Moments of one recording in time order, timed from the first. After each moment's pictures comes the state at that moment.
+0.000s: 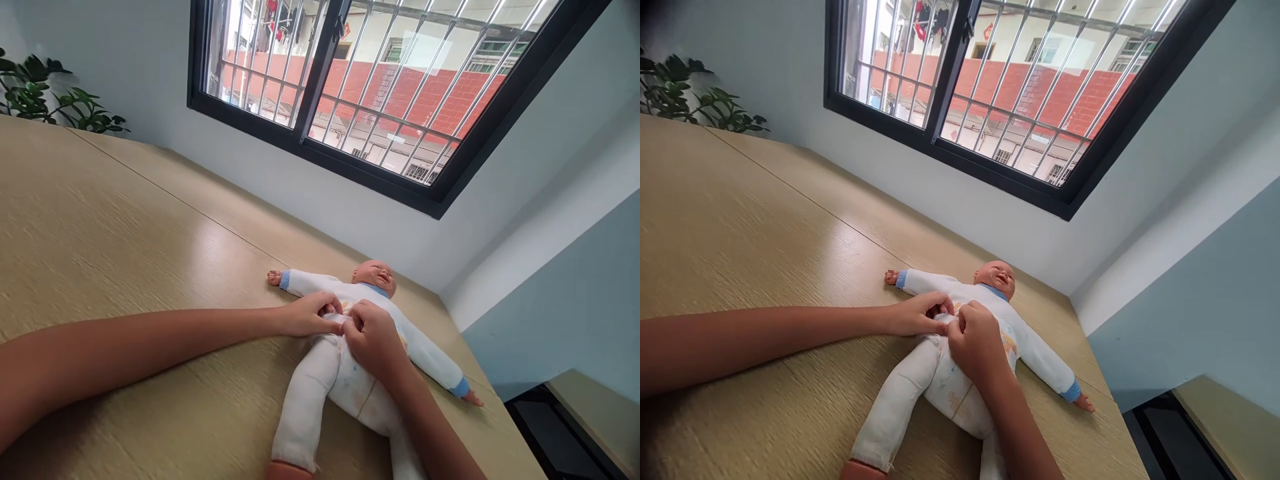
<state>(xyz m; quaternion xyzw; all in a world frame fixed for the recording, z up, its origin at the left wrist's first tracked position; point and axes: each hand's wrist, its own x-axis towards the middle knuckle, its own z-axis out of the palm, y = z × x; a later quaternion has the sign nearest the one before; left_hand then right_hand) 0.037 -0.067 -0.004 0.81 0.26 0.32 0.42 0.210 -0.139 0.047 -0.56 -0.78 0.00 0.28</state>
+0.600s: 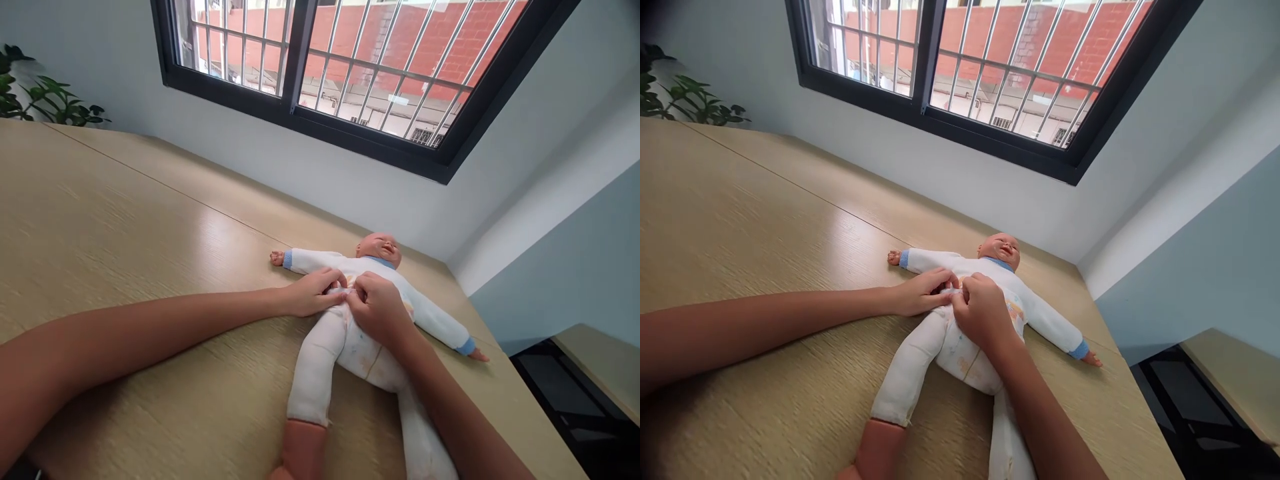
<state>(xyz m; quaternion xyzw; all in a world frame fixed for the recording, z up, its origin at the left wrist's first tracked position) 0.033 -0.073 -0.008 0.87 0.24 0.33 0.28 0.211 -0.139 0.045 -0.54 -0.79 -0.02 0.28</state>
